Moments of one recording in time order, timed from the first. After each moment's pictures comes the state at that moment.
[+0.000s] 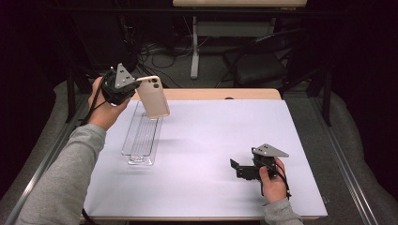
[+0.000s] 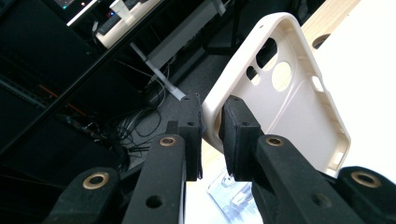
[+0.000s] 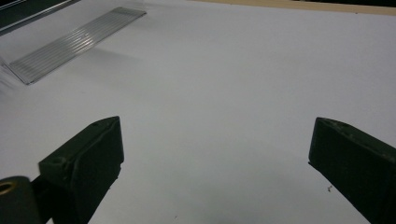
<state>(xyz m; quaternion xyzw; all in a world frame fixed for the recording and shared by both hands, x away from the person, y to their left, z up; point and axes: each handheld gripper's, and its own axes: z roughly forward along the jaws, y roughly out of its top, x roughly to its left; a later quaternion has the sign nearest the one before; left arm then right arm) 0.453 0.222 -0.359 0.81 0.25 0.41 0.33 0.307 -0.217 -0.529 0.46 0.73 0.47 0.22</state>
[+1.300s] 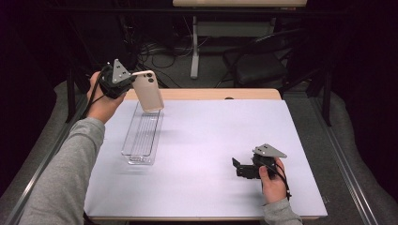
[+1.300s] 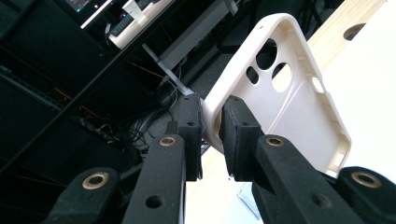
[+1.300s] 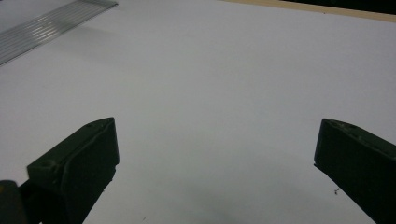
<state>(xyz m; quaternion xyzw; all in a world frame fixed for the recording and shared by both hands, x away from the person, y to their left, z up) 0.483 0.239 -0.369 0.81 0.24 0.44 0.32 0.310 -0.218 -0.535 0.47 0.72 0.44 0.25</state>
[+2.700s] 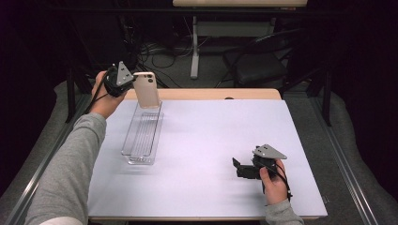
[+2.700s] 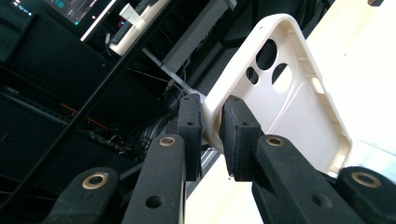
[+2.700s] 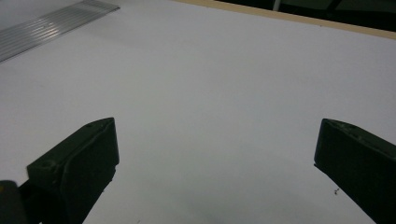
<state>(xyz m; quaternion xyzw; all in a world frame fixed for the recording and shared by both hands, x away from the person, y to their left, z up) 0.521 0.251 -0.399 0.82 0.20 0.45 0.30 0.309 -0.219 -0.535 0.46 0.73 0.44 0.27</state>
